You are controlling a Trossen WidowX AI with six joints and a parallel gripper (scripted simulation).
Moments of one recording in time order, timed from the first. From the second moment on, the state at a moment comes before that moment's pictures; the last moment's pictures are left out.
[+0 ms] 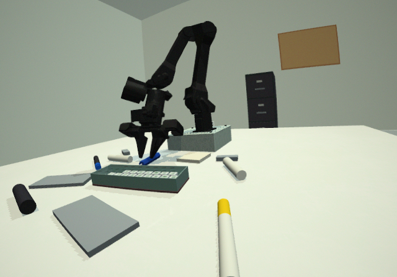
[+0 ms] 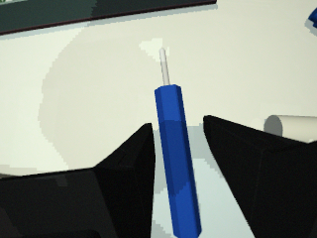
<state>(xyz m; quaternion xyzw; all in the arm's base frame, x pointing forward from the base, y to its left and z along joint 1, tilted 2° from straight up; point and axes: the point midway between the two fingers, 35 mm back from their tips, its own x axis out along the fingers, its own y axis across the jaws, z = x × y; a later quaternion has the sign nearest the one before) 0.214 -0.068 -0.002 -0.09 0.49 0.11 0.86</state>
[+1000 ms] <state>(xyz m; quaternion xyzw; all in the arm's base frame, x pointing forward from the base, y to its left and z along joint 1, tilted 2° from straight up) 0.213 -0.067 -0.013 -0.09 0.49 0.11 0.86</state>
